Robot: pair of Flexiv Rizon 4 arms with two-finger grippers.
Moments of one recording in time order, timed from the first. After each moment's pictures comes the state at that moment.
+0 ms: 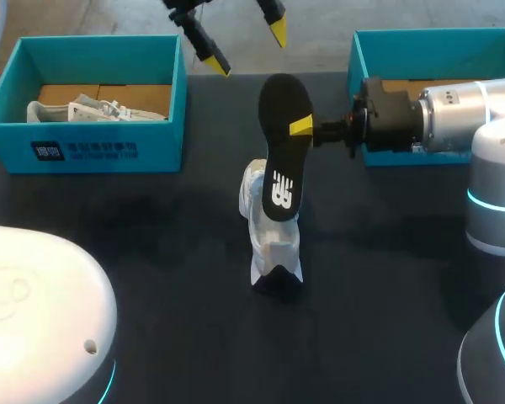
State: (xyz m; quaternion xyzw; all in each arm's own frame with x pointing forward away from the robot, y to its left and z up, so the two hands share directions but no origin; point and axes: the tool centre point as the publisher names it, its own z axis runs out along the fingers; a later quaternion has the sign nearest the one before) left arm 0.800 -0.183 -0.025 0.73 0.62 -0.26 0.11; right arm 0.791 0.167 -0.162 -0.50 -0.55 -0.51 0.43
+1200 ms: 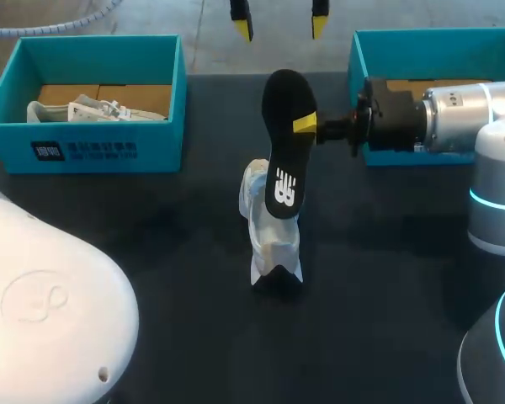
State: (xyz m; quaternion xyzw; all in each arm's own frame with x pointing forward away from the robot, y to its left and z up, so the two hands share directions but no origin) left arm 0.840 -0.220 -0.020 0.76 0.64 -0.08 0.00; right arm 0.795 0.162 -0.160 -0.49 -0.55 -0.52 0.43
